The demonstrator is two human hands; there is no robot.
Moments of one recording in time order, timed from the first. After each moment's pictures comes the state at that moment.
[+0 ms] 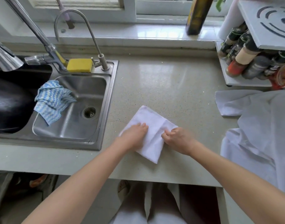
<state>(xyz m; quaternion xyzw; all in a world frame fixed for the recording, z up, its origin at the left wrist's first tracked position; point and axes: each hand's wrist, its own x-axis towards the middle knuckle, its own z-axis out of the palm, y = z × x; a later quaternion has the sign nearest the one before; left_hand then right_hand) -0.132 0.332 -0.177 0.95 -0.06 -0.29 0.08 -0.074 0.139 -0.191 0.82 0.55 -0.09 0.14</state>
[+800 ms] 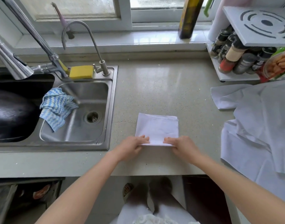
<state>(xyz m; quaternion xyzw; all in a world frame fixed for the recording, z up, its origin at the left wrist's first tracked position) -0.186 0.371 -0.202 0.92 -0.10 -0.24 0.28 -0.131 0.132 -0.205 0.92 0.31 -0.19 -0.14</state>
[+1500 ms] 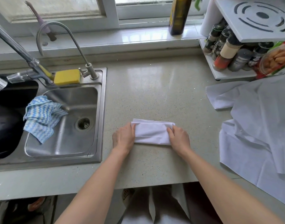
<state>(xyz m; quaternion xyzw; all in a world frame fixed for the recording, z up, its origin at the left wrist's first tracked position) -0.123 0.359 -0.224 0.97 0.16 -0.07 0.15 -0.090 0.156 -0.223 0.95 -0.02 -0.15 -0.28</state>
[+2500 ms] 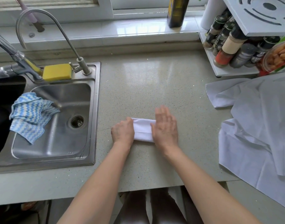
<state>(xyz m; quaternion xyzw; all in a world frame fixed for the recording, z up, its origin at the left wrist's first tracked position) -0.096 0.344 -0.228 0.98 0.14 -0.13 0.00 -0.081 0.198 -0.231 0.99 0.12 -0.05 -0.11</state>
